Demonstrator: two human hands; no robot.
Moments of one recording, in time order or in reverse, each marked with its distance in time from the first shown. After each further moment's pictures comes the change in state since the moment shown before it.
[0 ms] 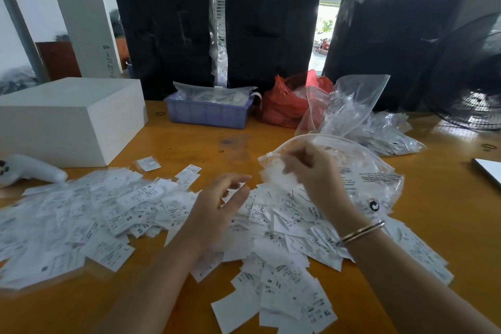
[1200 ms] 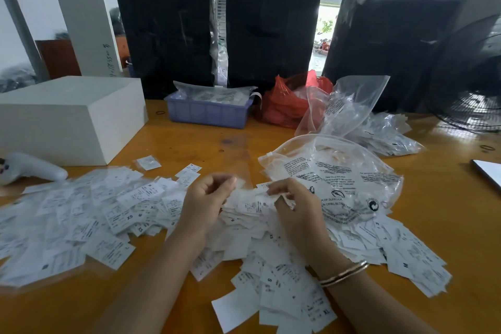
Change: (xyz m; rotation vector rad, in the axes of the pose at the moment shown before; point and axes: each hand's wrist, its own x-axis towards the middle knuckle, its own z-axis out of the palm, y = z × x) left_hand 0.007 -0.006 0.002 -0.418 0.300 -0.306; right_hand -0.047 0.024 0.032 -0.171 0.018 -0.056
